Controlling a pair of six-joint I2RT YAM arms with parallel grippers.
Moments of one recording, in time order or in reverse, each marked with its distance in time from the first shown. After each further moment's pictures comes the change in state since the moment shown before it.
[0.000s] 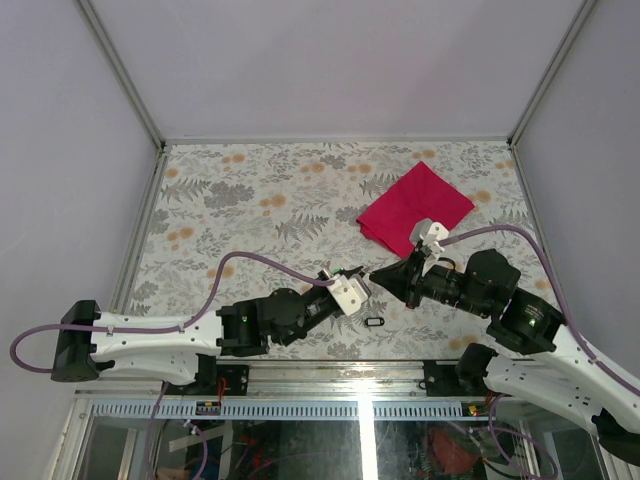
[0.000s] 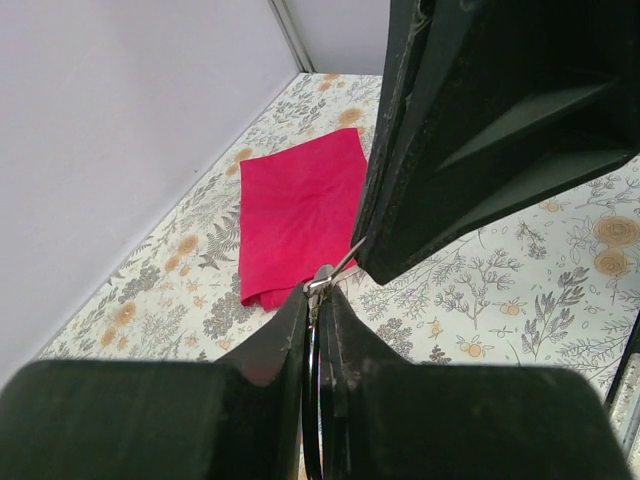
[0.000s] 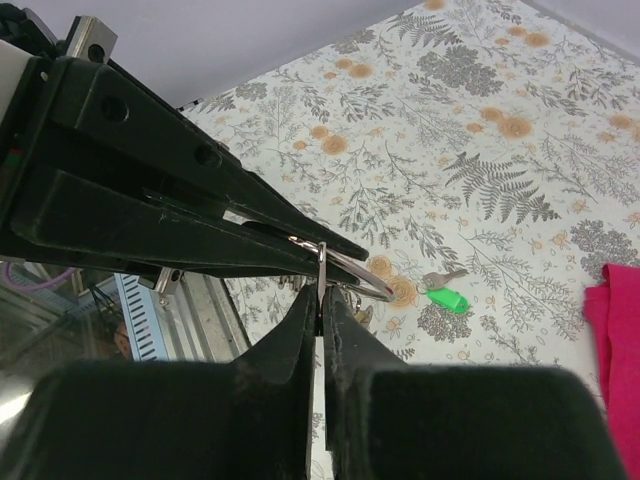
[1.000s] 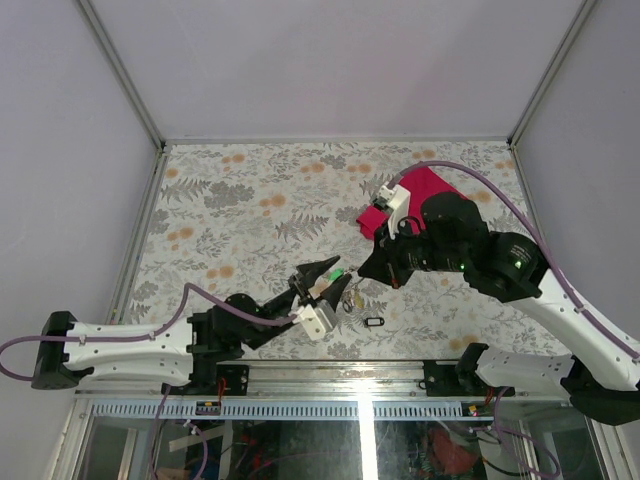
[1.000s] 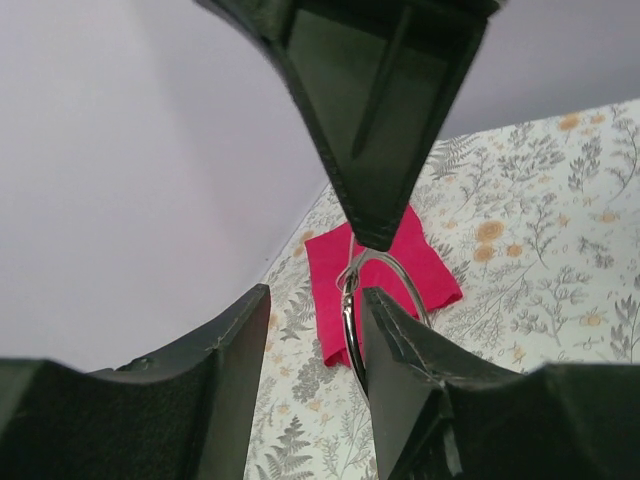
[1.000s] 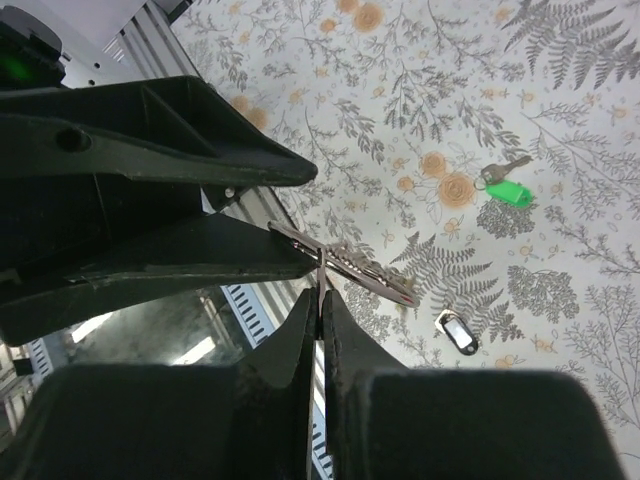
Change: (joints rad) left arm 0.000 -0.219 -0.158 0.159 0.118 0.321; right arm -0.011 0.415 0.557 -0.522 -0.049 0.126
